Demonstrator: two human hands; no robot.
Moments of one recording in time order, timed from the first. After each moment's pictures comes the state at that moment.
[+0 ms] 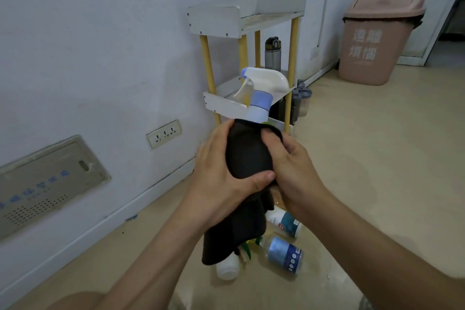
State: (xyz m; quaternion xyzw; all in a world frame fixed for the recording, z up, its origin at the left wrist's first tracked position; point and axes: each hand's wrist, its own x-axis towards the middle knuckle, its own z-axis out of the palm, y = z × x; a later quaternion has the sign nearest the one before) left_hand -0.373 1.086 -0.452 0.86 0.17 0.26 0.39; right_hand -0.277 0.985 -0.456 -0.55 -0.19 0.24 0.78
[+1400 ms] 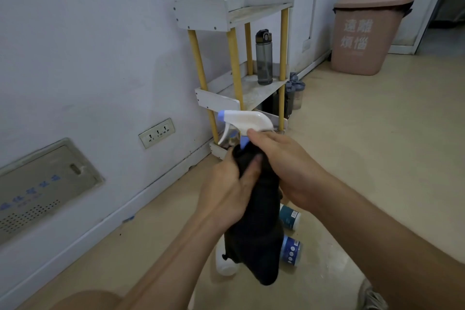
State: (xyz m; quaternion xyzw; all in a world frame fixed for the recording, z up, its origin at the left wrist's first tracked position) left_hand -0.350 1.073 -0.484 0.88 0.19 0.21 0.37; right_hand -0.265 0.978 -0.450 -0.65 -0.19 0.33 0.65
